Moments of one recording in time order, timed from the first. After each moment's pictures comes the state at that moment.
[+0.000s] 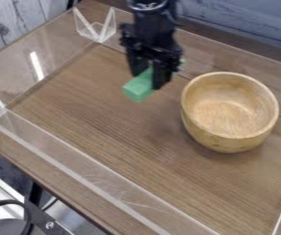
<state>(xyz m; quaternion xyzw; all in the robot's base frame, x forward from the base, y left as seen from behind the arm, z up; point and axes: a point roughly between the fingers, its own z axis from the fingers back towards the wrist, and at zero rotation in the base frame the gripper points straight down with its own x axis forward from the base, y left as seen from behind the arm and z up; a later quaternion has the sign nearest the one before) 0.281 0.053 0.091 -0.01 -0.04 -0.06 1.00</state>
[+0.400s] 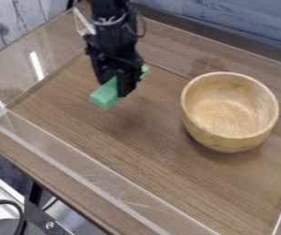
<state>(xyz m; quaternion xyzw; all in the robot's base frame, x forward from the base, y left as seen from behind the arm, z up) 0.260 0.092 0.069 0.01 -0.03 -0.04 1.00</state>
